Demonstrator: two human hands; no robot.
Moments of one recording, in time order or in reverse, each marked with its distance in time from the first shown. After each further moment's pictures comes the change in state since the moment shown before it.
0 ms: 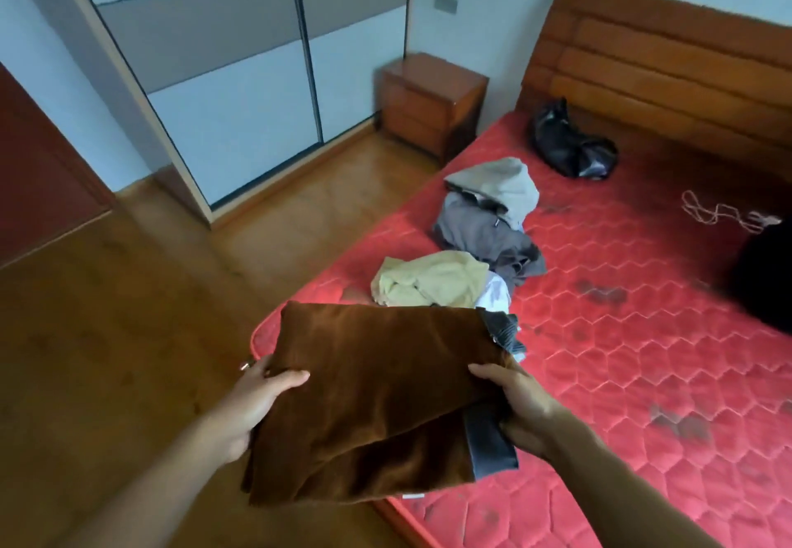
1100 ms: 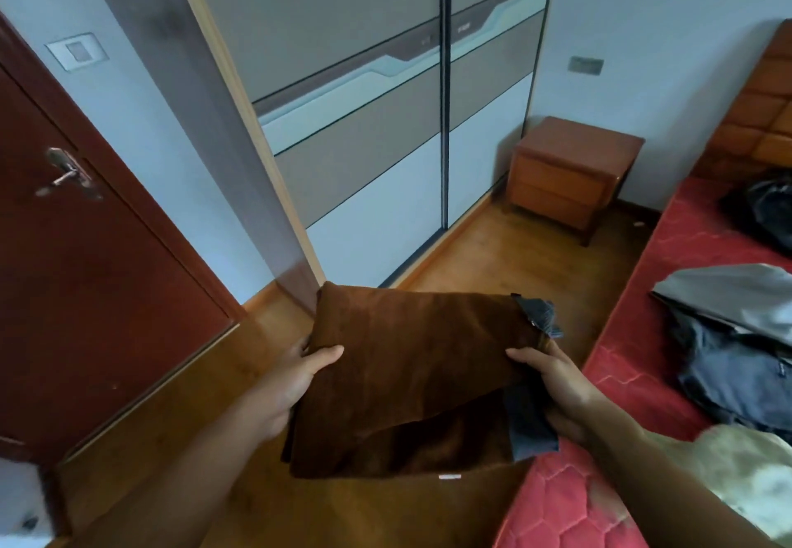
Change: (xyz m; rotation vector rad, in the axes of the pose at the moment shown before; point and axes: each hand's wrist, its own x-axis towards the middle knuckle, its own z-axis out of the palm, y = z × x) left_hand 0.267 0.438 -0.511 0.077 0.087 0.150; right_hand 0.426 -0.090 0.585 0.026 -0.026 -0.111
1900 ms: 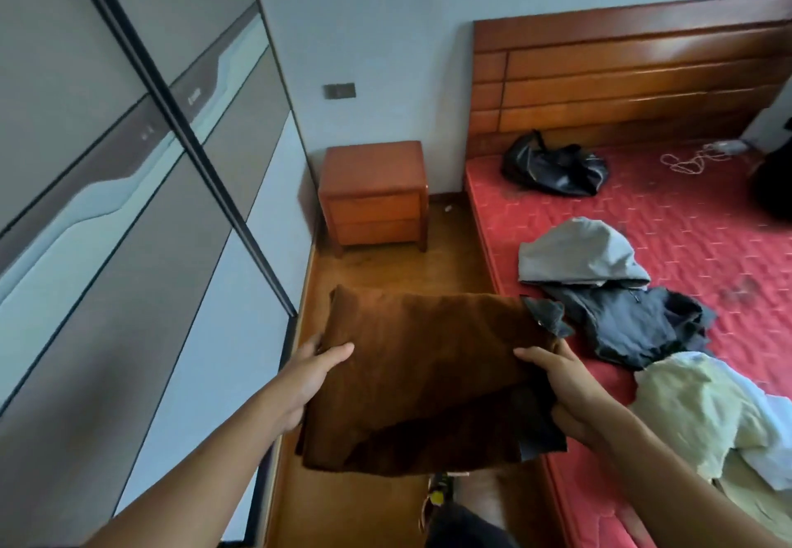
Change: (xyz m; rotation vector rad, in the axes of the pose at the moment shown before) left_hand 0.449 0.270 0.156 0.509 -0.668 0.017; right_hand 0.242 -0.144 -0.012 0.340 0.680 -0.350
